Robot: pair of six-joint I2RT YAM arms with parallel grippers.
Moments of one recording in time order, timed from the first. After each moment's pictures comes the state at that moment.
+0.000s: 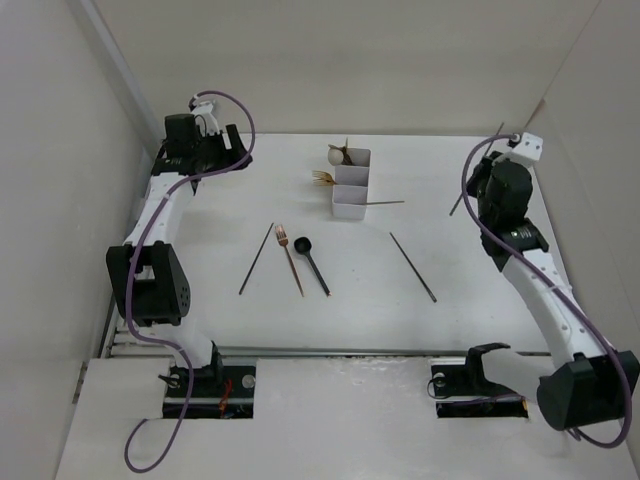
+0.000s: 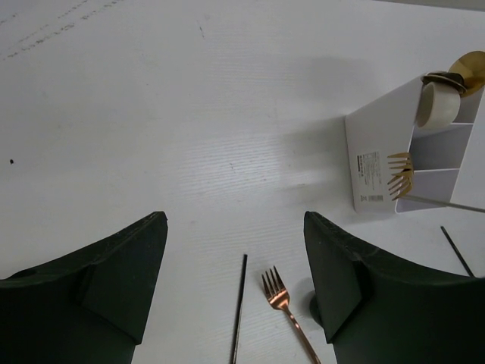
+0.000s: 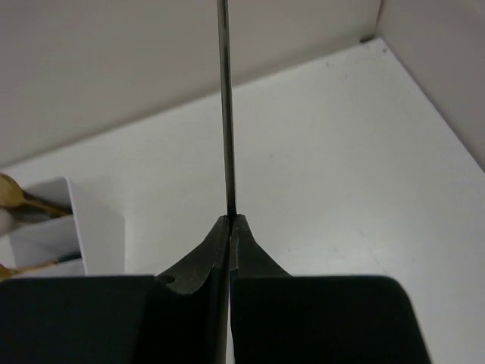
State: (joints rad) left arm 0.03 1.69 1.48 -0.34 0.38 -0.18; right arm 0.16 1.13 1.00 -0.11 0.38 0.28
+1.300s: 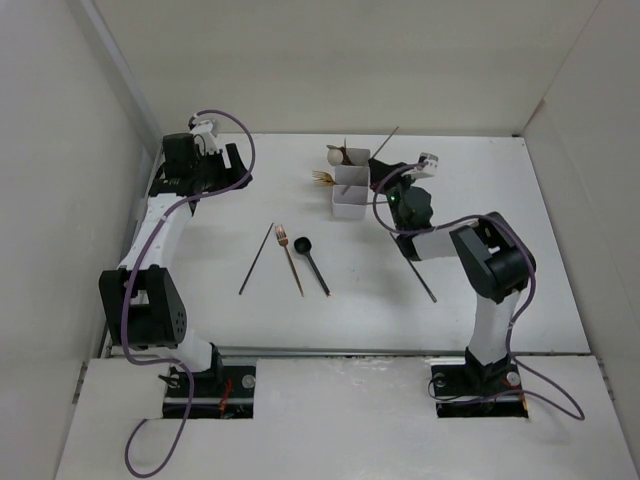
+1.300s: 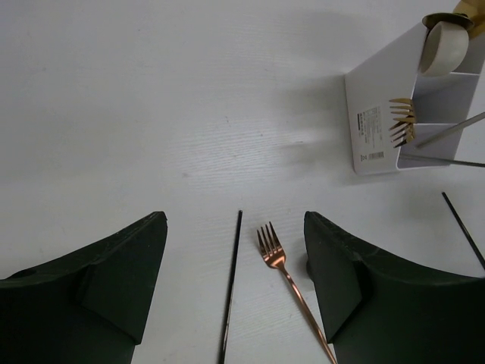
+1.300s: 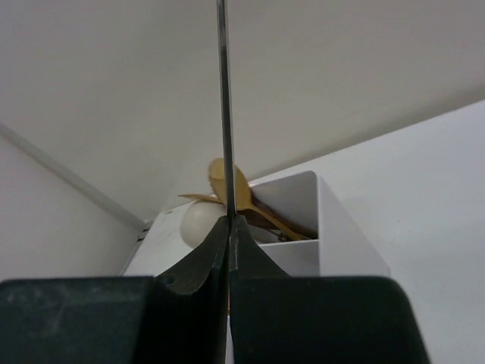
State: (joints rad) left arm 0.03 1.53 1.27 -0.33 0.37 -0.17; right arm 0.44 1.95 0.91 1.27 0.24 0.65
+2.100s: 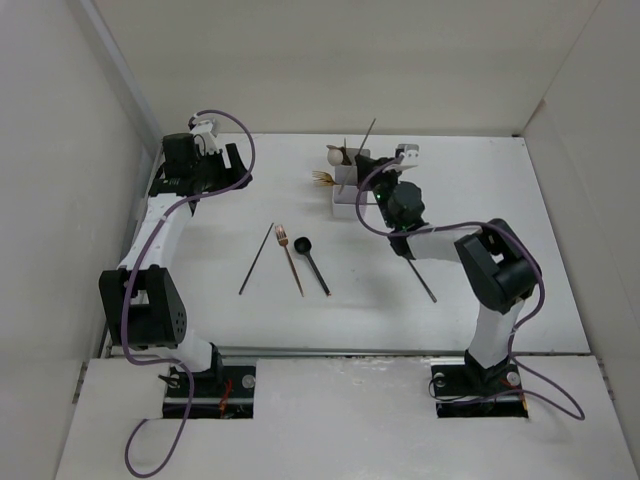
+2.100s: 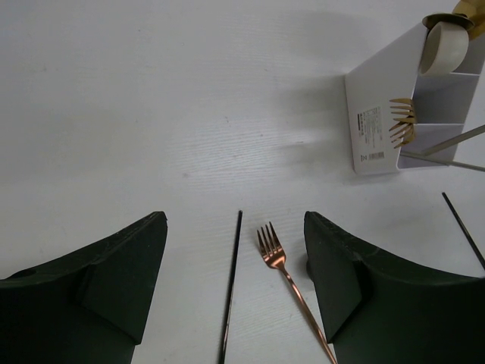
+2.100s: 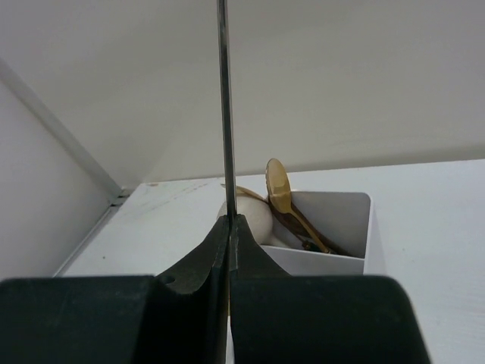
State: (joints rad) left arm 0.03 1.53 1.27 -0.33 0.37 -0.17; right arm 0.53 1.87 0.98 1.16 0.22 0.38
